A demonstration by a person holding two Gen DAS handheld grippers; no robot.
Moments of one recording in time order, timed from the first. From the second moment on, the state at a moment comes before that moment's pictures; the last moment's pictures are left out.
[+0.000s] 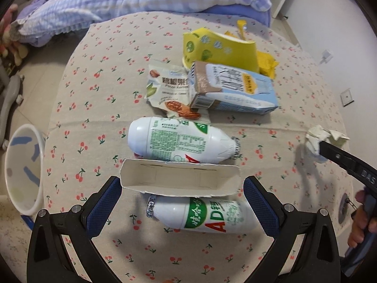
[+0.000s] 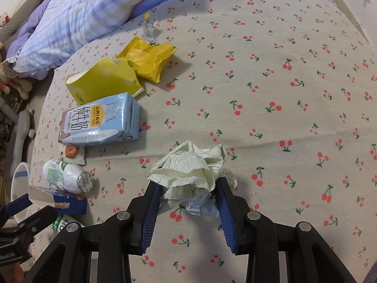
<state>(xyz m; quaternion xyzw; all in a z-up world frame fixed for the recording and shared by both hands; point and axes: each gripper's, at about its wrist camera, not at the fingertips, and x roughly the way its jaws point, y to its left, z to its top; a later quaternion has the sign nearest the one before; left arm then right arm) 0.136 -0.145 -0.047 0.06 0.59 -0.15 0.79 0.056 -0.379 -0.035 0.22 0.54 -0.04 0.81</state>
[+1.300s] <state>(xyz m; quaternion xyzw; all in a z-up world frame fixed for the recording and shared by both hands) 0.151 0.110 -0.016 -0.10 0.53 -0.02 0.84 0.129 -0.186 0.013 0.16 0.51 0.10 0.84</state>
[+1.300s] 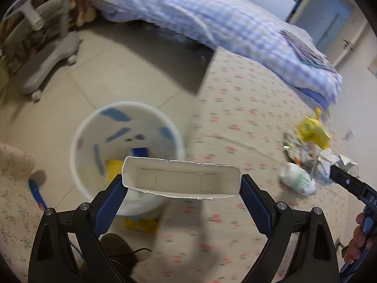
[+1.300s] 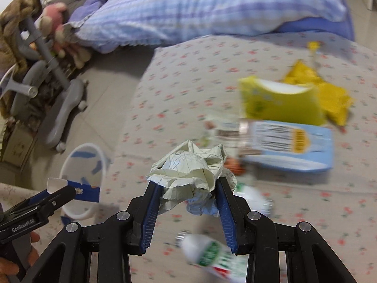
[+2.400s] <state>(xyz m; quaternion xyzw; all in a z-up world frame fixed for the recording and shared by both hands) 0.129 0.237 -0.042 -0.05 0.51 0.07 0.85 0.172 -0.008 -0.030 0.09 0.54 0.20 0.81</state>
